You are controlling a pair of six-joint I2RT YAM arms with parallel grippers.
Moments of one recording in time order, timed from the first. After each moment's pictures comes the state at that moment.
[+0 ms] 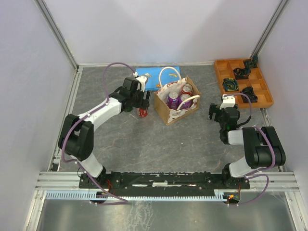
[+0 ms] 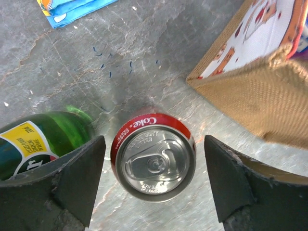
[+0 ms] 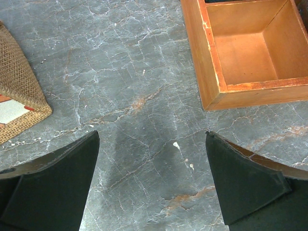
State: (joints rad) left arm -0.45 1.67 1.17 -0.28 0.03 -0.06; right arm 0.02 1.52 0.35 0.81 0.10 0.01
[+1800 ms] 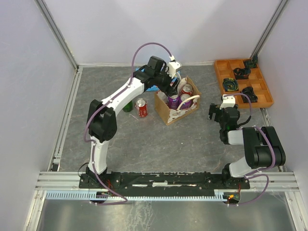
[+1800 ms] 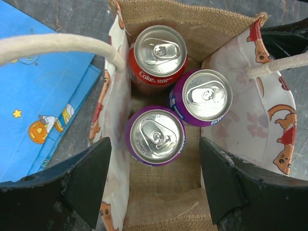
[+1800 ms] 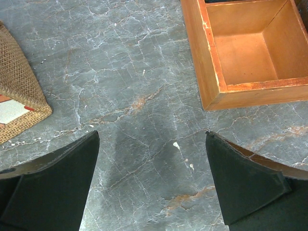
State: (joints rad) left arm -0.59 2.07 1.90 -0.50 0.40 0.23; right arm 0.02 1.52 0.35 0.81 0.10 0.01
